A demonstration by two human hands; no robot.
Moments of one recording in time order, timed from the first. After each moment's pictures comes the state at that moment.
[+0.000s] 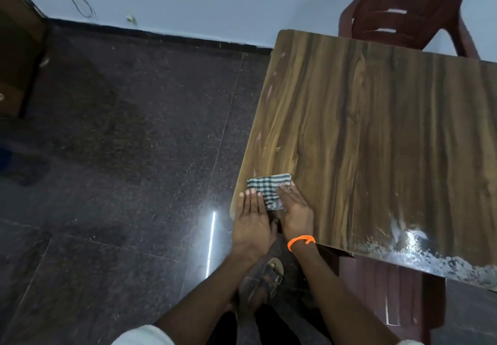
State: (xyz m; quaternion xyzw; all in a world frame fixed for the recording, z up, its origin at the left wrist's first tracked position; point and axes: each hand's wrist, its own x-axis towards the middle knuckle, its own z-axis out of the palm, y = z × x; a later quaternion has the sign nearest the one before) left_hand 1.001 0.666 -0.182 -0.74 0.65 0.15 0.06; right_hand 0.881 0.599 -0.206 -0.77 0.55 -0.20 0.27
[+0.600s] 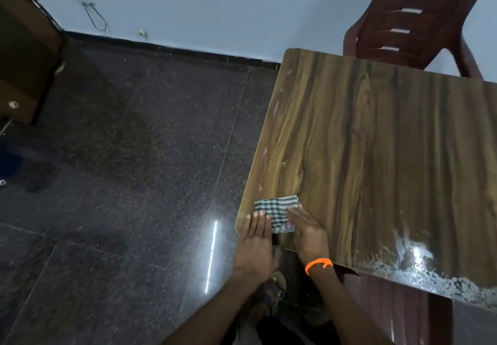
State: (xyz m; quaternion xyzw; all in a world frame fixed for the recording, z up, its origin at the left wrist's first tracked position) left_hand 1.007 0.686 -0.182 -0.71 0.68 0.20 0.02; right_hand 0.853 0.601 -0.208 -0.79 0.51 -0.18 0.28
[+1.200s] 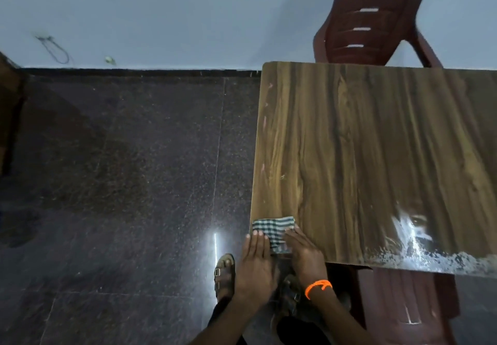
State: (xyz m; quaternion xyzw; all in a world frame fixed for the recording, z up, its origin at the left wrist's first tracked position) left_hand 1.059 0.691 -0.157 -0.63 0.74 0.21 0.12; right_hand 0.897 0.640 -0.190 -0.76 0.57 -0.14 0.28
